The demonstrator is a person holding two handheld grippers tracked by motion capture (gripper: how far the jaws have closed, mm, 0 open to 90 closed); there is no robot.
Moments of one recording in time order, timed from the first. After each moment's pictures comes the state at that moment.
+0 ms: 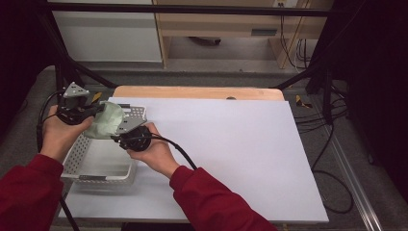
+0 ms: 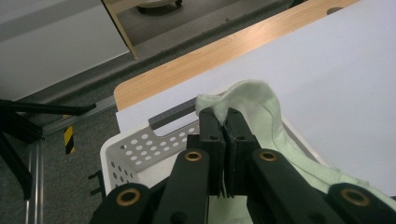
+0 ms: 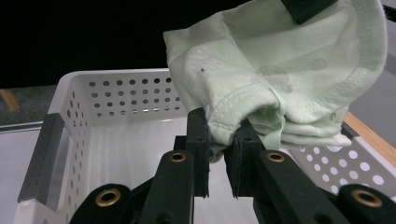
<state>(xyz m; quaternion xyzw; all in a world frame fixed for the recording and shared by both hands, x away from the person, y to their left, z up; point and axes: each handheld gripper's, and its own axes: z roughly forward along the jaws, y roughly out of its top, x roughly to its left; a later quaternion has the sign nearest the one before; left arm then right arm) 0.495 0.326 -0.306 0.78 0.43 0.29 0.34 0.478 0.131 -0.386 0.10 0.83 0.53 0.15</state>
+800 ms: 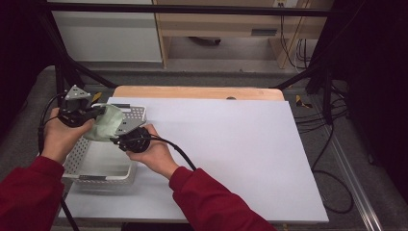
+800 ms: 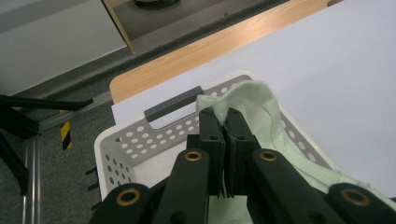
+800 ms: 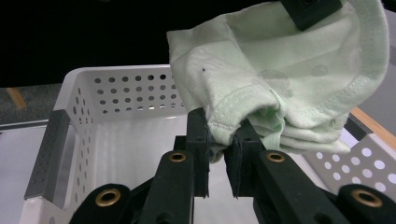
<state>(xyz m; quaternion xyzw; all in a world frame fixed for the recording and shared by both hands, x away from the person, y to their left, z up) 0.494 0.327 -0.313 0.79 0.43 0.29 0.34 0.477 0.134 -0.390 0.10 0.83 0.53 0.14</state>
